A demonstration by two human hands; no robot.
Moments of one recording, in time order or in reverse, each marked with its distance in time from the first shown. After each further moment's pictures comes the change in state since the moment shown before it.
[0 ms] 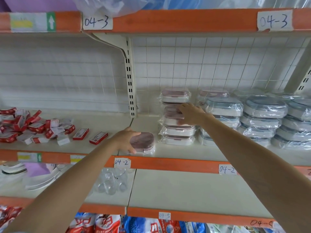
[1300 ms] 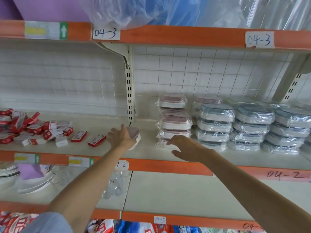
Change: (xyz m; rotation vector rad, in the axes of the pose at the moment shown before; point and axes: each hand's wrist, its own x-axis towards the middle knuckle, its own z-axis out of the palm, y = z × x) left_hand 0.012 0.018 0.016 -0.161 0.459 -0.544; right_hand -0.092 -0.036 0.038 0.136 0.008 -0.279
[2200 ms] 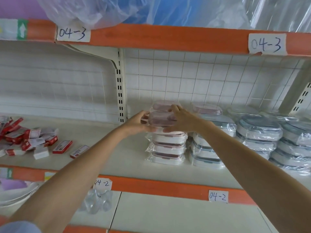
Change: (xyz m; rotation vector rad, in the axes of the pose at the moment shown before) left_hand 0.043 0.096 -0.035 -0.626 -0.427 0.506; right_hand 0.090 0.080 -0.075 0.057 0.085 0.098
